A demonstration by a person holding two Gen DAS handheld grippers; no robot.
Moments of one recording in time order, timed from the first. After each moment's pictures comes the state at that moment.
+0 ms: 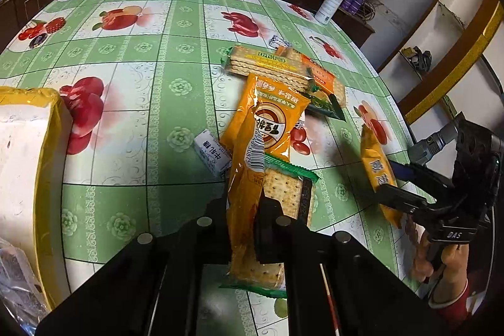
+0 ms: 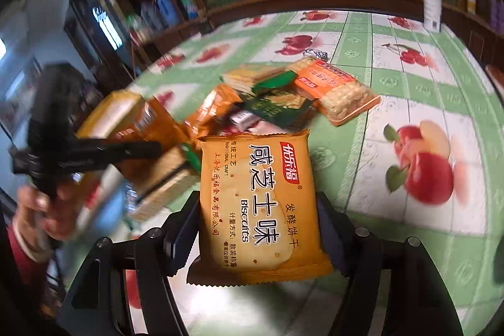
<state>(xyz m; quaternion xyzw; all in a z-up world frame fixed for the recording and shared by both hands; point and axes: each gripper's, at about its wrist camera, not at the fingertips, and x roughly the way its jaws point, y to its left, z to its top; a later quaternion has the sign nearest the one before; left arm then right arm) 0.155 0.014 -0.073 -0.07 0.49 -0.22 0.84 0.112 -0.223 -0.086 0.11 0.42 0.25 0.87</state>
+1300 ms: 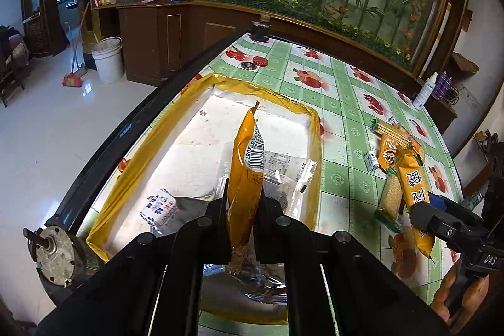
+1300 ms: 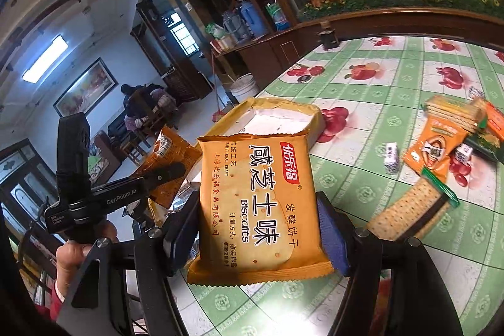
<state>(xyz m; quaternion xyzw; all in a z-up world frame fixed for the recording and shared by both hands) 0.026 0.188 -0.022 -0.11 0.38 0.05 0.92 0.055 -0.034 -0.017 0.13 0.36 0.40 0.83</state>
